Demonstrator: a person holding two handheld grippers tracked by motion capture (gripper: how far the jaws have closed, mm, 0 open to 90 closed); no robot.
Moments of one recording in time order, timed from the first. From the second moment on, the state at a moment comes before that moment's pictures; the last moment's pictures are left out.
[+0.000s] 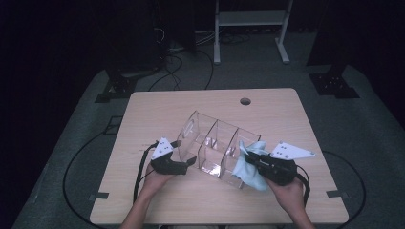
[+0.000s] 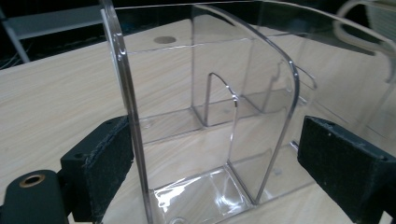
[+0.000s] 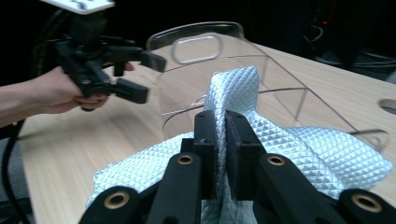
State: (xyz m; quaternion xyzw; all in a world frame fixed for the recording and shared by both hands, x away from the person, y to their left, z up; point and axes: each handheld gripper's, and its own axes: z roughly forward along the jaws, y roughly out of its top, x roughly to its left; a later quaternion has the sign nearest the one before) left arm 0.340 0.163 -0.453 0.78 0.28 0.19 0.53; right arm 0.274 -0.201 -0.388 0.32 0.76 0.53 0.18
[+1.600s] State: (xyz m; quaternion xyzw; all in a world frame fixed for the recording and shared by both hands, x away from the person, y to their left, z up) left arm 0.362 0.143 -0.440 0.78 0.20 0.12 0.58; right arm 0.246 -0.257 -0.396 0.38 0.74 0.52 0.20
